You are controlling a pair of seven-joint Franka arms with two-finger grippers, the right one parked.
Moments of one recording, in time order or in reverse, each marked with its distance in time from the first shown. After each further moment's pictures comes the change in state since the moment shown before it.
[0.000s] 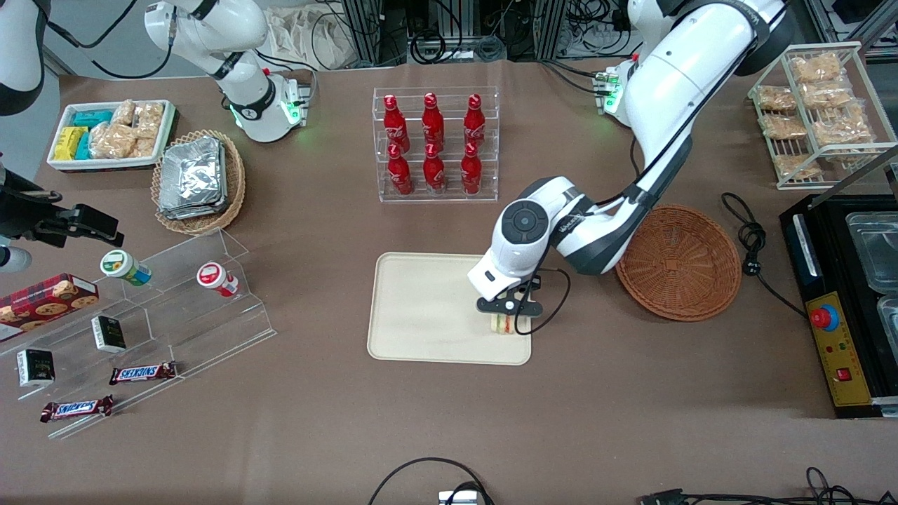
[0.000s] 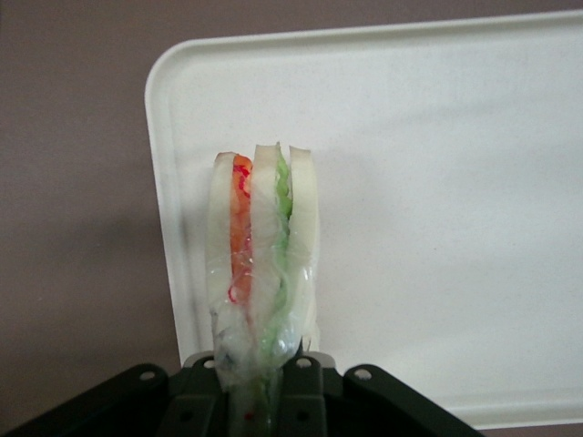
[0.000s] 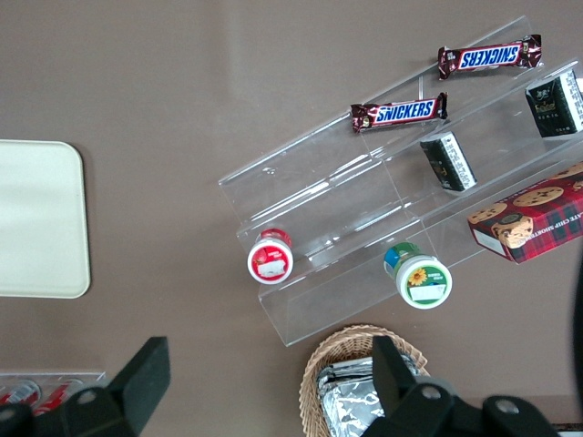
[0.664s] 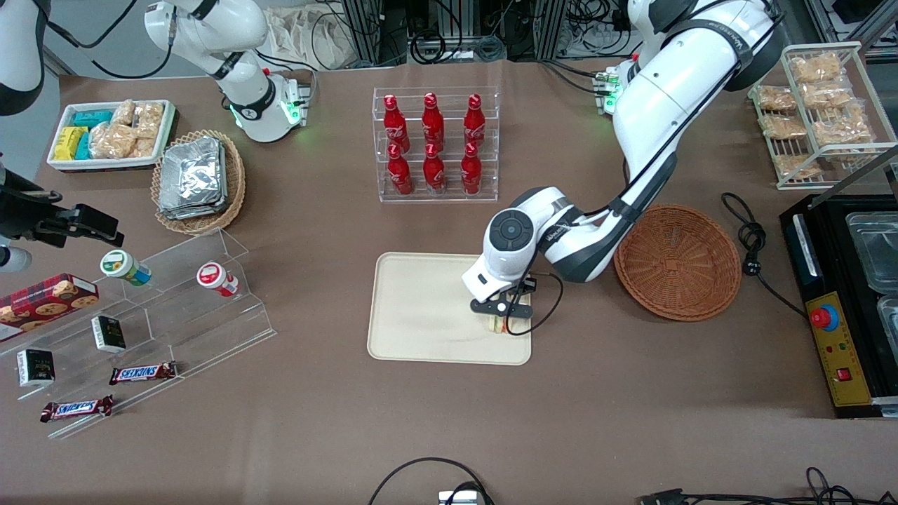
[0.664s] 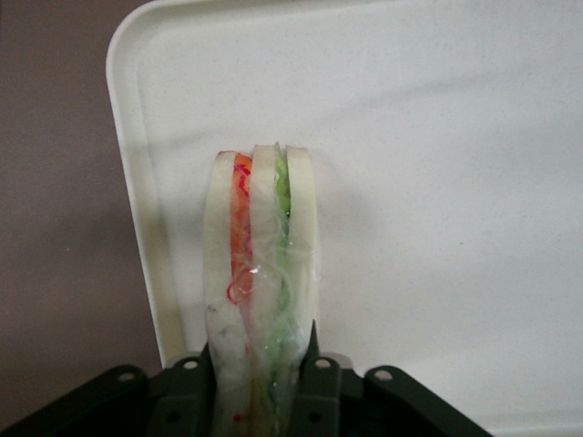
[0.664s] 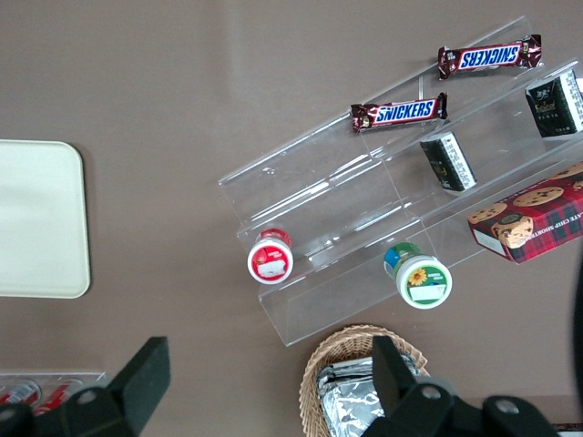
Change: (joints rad) arm -0.015 0.057 0.001 0.016 0.056 0.000 -0.013
